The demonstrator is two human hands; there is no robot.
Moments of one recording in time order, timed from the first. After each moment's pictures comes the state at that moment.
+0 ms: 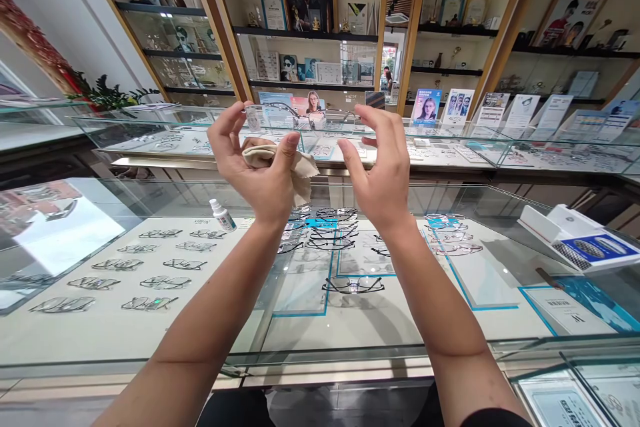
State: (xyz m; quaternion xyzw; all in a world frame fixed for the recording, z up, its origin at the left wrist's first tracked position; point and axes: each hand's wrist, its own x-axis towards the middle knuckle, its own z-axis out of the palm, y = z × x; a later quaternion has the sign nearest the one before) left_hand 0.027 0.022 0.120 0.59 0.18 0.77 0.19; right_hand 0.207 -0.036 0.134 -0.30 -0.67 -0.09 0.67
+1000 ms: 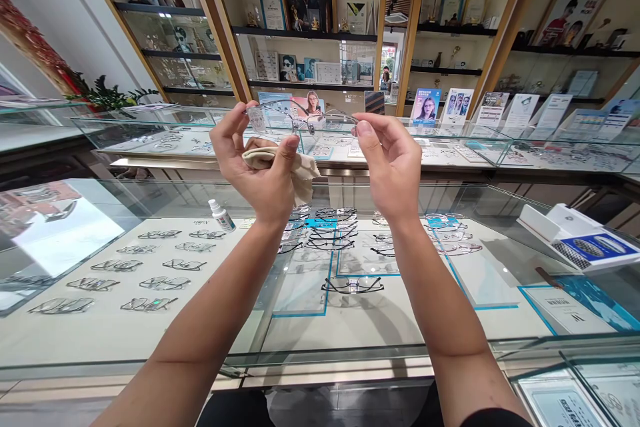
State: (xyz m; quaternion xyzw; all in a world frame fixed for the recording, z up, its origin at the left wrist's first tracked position) left_hand 0.031 0.019 0.120 0.57 0.20 0.77 0.19; right_hand 0.214 -0.038 0.143 -0.28 -0.64 0.04 0.71
